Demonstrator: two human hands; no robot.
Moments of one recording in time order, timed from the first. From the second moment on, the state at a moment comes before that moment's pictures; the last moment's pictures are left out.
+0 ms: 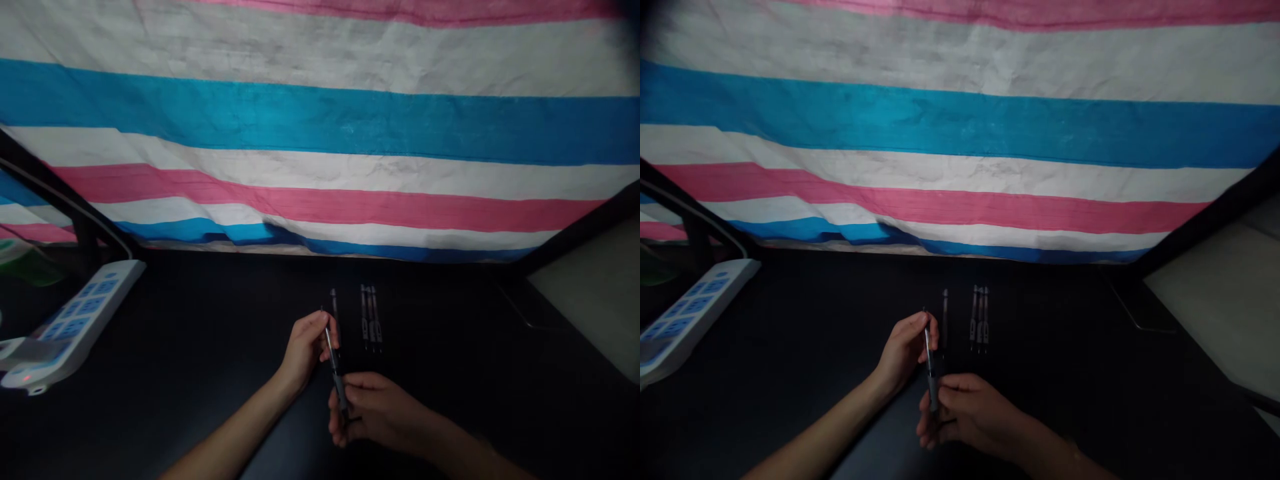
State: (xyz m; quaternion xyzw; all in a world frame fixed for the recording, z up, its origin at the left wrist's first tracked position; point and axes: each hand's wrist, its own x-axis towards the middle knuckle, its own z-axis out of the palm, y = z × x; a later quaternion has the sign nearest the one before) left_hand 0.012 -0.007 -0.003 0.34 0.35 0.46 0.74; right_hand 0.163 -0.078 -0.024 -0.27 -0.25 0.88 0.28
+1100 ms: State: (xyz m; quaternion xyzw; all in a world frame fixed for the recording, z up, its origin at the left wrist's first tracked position) left_hand 0.010 -0.004 -0.002 0.33 0.37 0.48 0.72; right_hand 0.163 -0.078 -0.022 -0.33 -0.35 0.85 0.20
